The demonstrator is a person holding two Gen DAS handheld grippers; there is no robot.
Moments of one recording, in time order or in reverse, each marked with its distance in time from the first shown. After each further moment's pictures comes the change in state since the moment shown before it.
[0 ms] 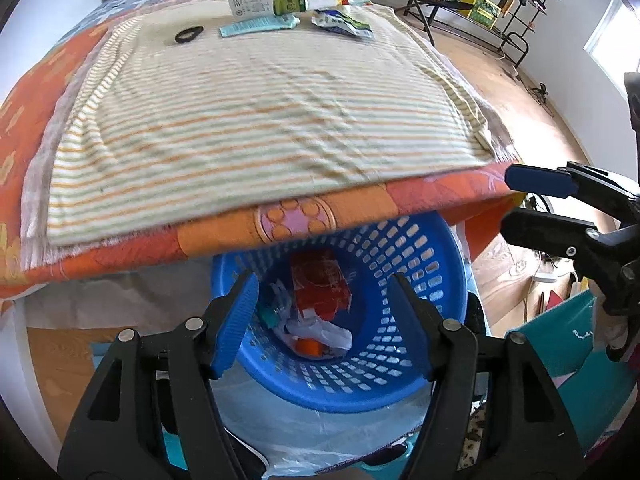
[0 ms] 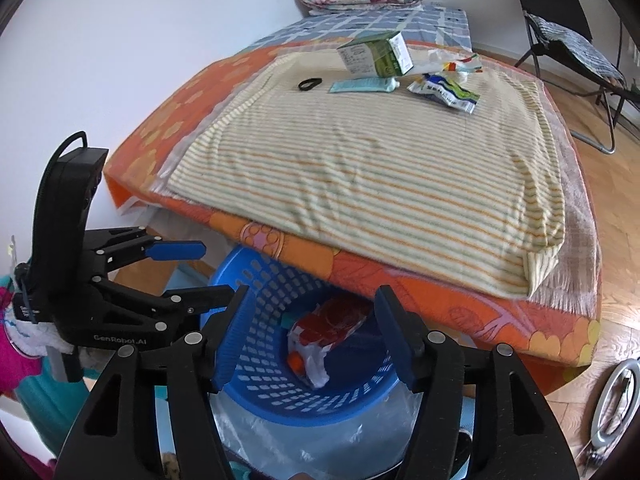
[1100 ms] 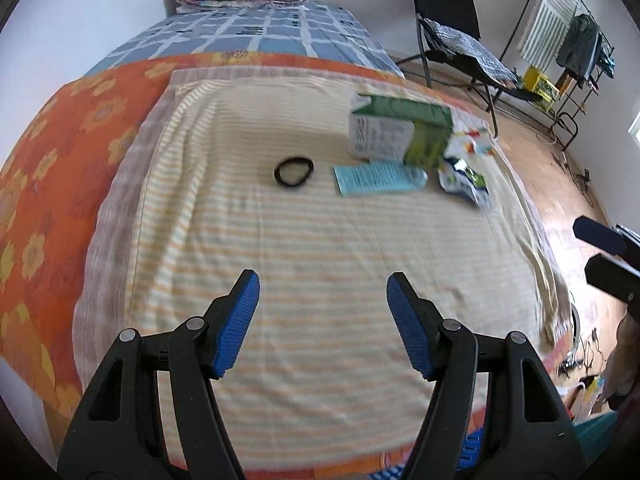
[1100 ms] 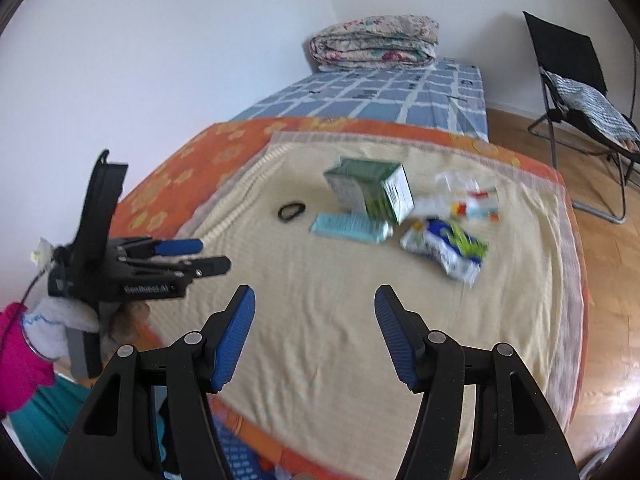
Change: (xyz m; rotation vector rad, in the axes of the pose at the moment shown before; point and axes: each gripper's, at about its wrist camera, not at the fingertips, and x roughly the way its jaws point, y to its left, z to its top) left arm 0.009 0.116 0.165 -0.190 -0.181 0.108; right arm 0.023 -0.042 0.161 -0.074 -0.179 0.029
